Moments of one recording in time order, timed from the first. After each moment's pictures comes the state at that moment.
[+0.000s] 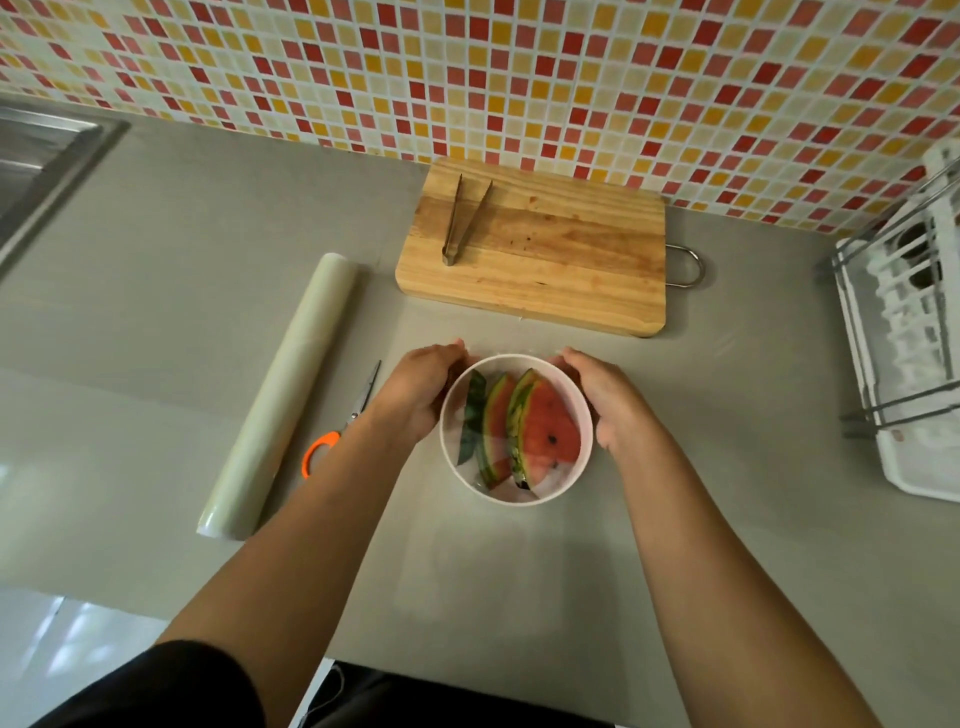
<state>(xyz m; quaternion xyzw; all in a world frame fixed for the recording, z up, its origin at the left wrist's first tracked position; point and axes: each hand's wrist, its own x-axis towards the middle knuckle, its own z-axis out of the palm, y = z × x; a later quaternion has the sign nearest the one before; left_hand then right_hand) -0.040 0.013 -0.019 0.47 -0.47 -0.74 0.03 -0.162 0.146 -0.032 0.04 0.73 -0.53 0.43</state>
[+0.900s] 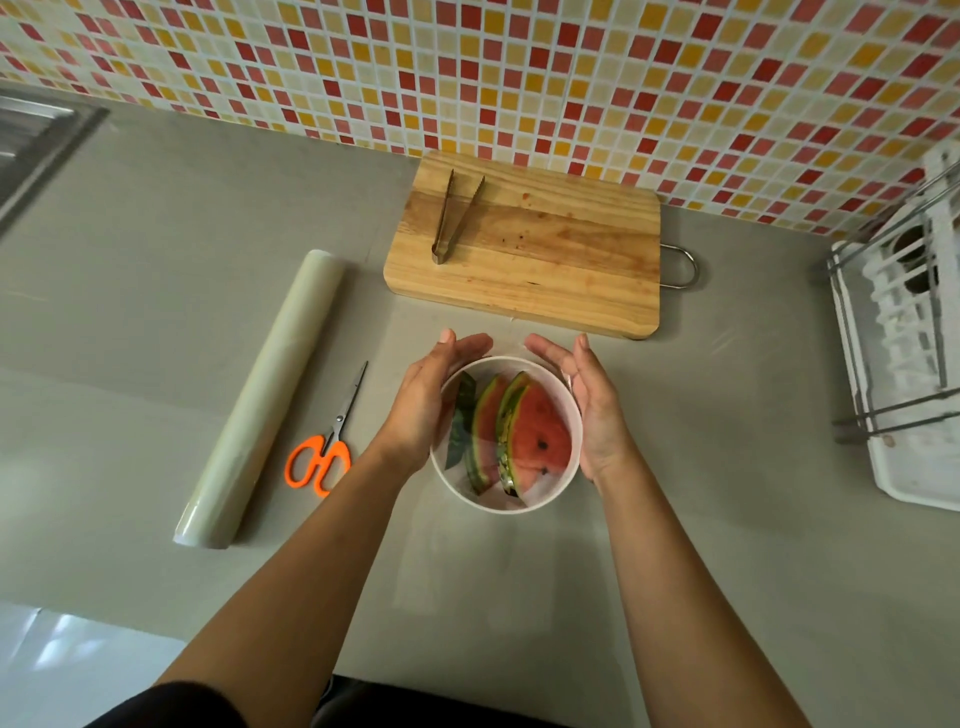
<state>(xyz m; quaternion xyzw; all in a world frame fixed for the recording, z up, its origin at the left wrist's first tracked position) -0.031 0.029 -0.038 0.31 -0.53 -0.78 0.10 -0.143 0.160 -0.032 -0.07 0.62 -0.65 0.44</state>
